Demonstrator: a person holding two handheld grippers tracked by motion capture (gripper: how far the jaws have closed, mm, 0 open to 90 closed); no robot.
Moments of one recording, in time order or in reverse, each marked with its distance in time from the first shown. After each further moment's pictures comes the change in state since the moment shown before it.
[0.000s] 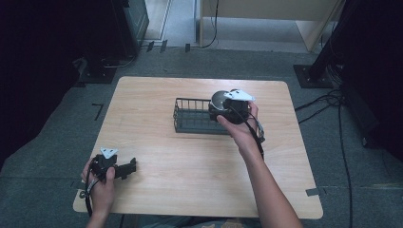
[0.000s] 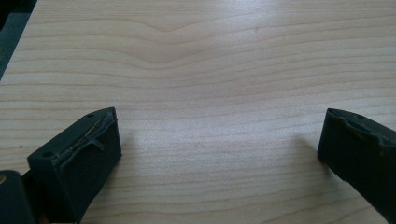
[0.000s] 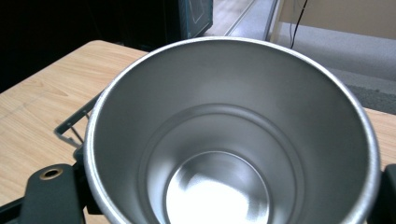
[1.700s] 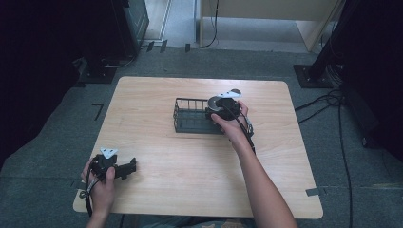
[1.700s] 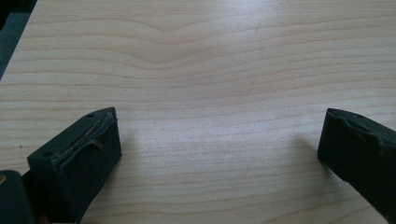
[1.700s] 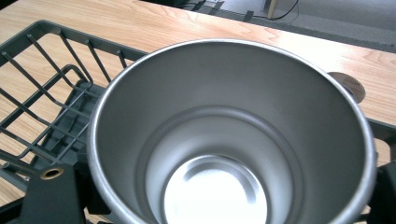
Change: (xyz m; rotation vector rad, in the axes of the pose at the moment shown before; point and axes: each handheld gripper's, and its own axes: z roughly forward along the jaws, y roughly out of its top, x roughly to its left) left arm 0.000 0.000 0.000 0.000 0.000 -0.001; right arm -0.012 -0.028 0.072 0.168 -0.017 0.030
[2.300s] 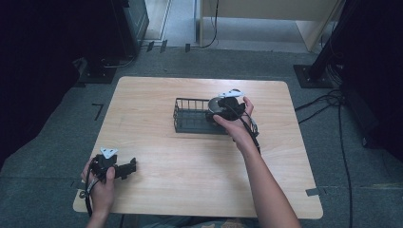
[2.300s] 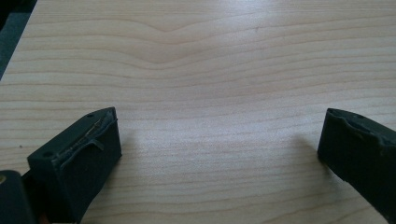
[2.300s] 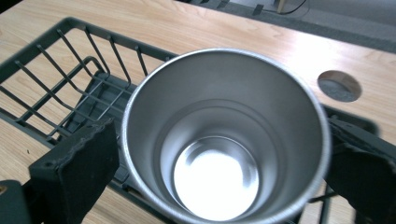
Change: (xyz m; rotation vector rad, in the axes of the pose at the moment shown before) left arm 0.000 0.000 0.000 0.000 0.000 0.000; right arm -0.001 0.007 -0.023 0.028 0.028 -0.029
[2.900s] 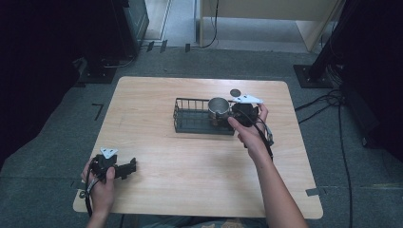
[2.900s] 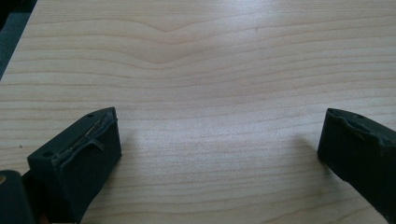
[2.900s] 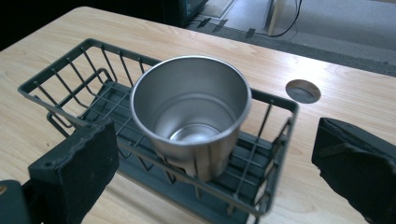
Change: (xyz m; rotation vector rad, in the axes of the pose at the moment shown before) left arm 0.000 0.000 0.000 -0.001 0.000 0.000; right arm -0.015 -0.016 -0.054 -0.099 0.001 0.014
